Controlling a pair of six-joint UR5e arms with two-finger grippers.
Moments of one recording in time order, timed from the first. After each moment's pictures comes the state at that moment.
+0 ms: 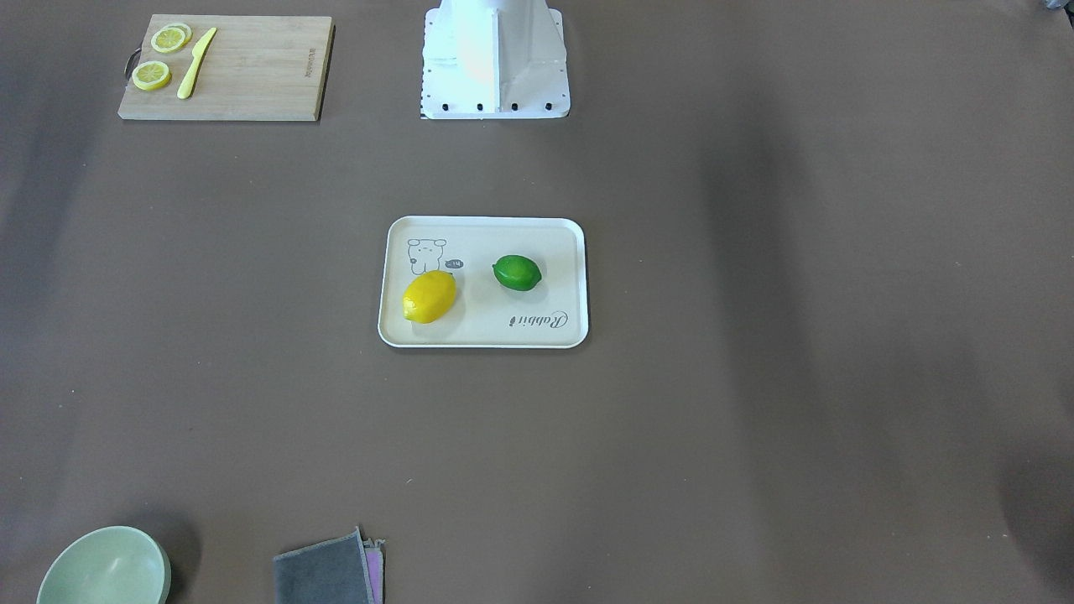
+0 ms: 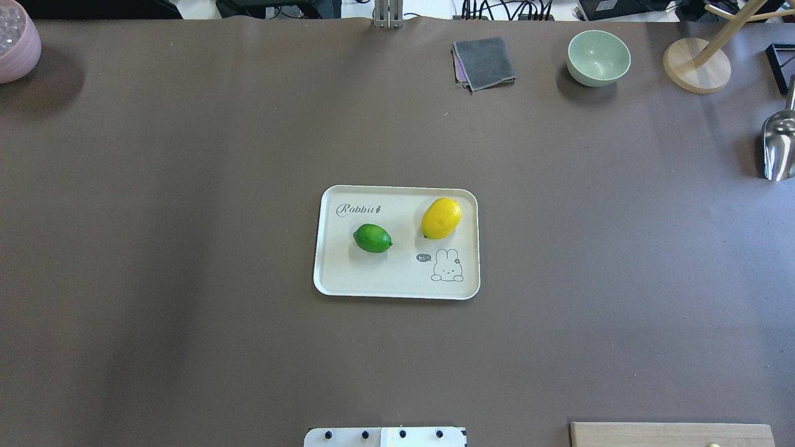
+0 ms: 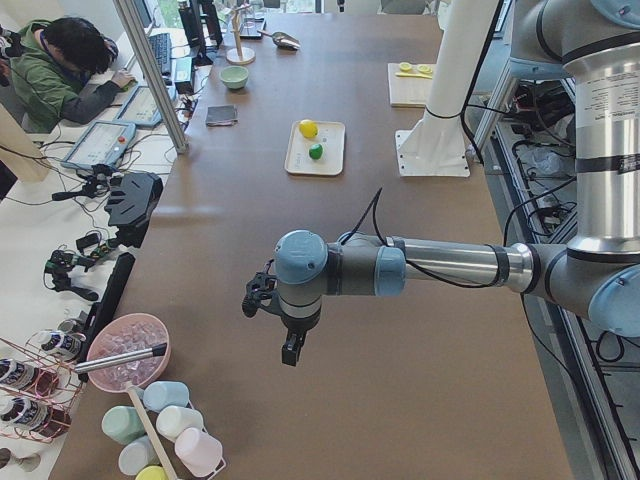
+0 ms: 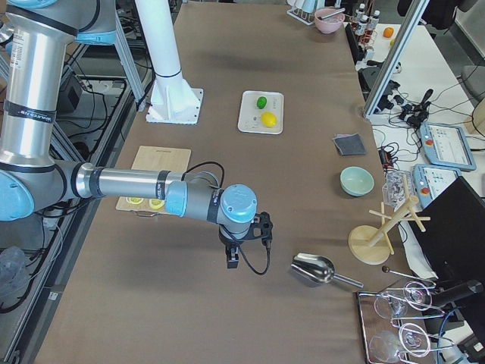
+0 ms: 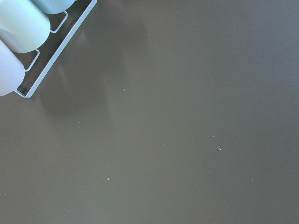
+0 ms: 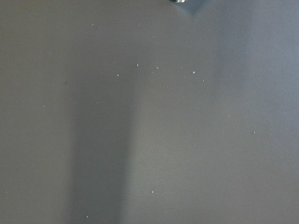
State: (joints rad) left arm -1.65 -1.43 -1.78 -1.51 -2.33 0.28; right arm 1.58 -1.82 1.80 -1.70 2.39 -0.24
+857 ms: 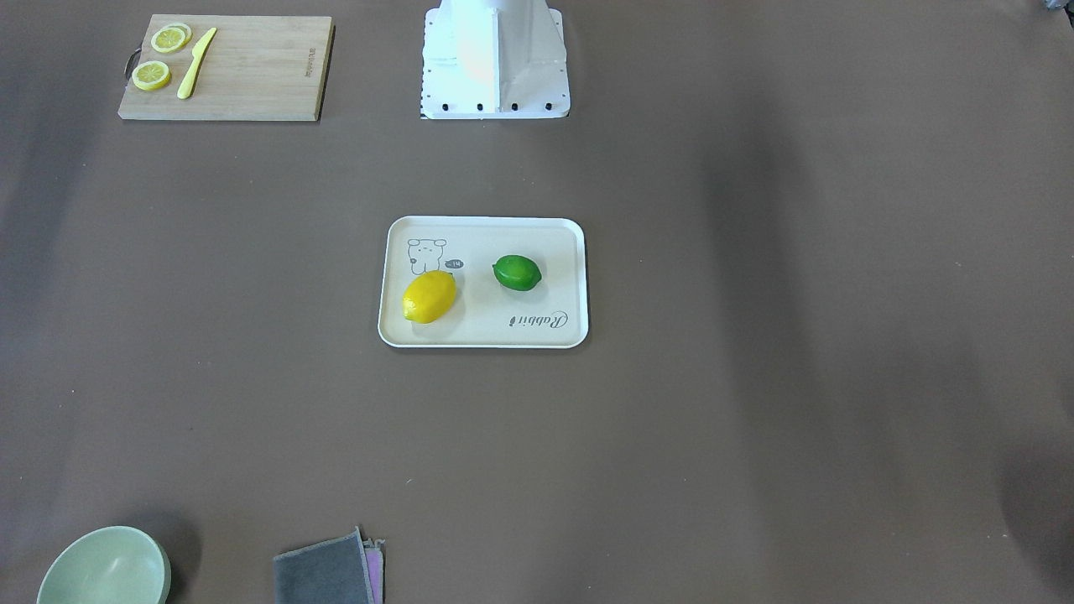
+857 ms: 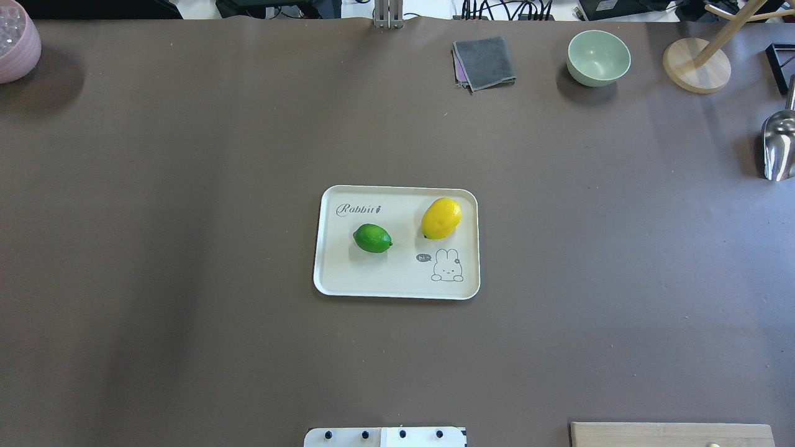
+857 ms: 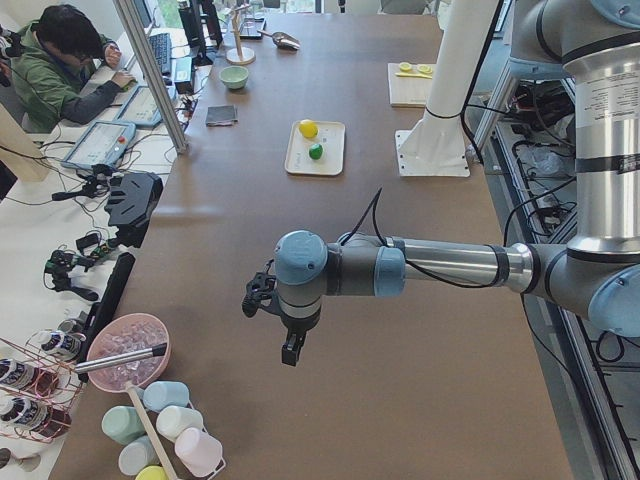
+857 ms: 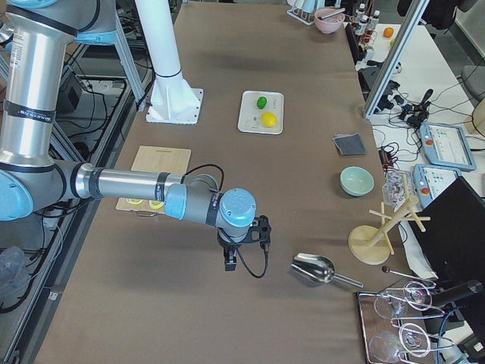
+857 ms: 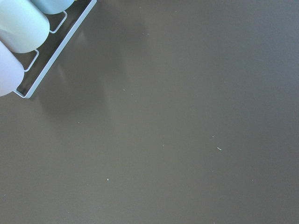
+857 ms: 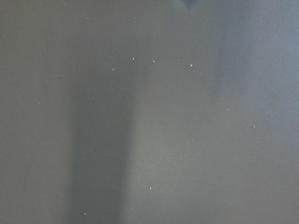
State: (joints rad) left arm -1.65 -1.43 -1.78 -1.52 -2.33 0.28; right arm 1.58 -1.82 1.79 -1.70 2.39 -0.24
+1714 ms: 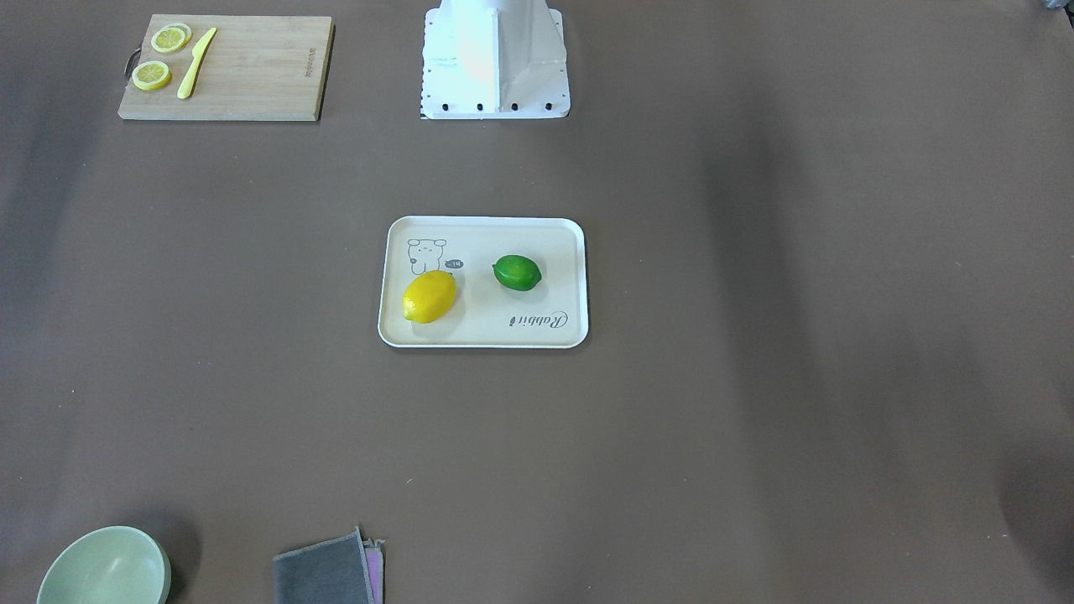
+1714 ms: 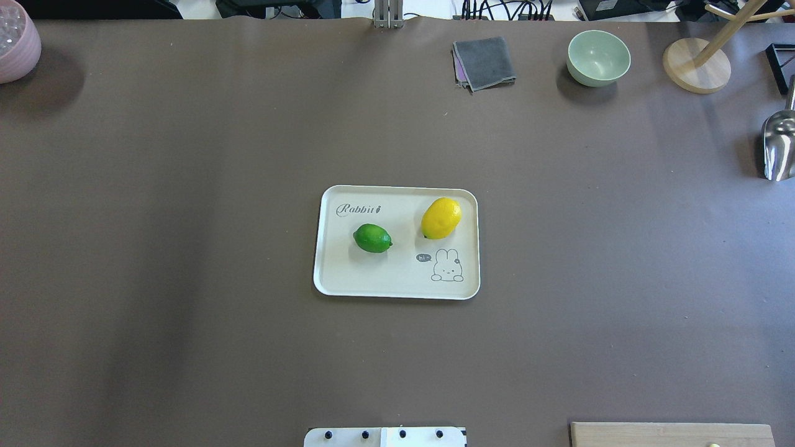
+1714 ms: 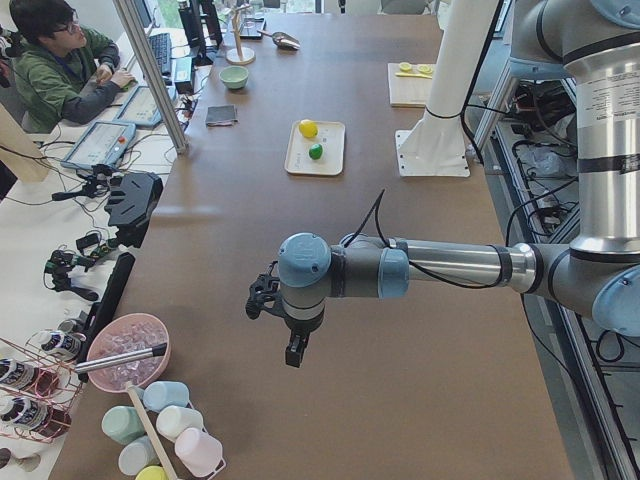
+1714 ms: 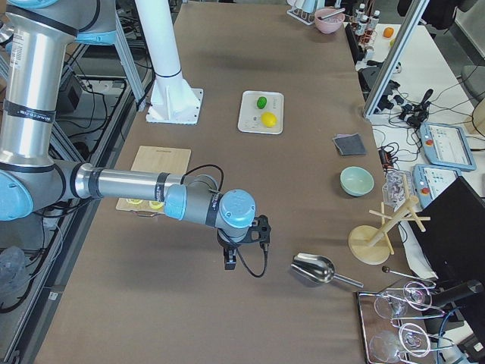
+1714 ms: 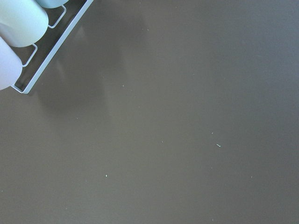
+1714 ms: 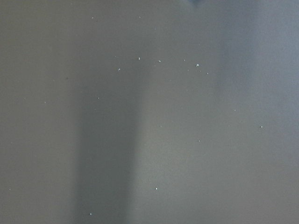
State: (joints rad) left arm -1.65 -1.41 -1.79 -1.52 -2.34 0.28; right arm 1.57 -1.83 1.79 -1.70 2.42 -0.24
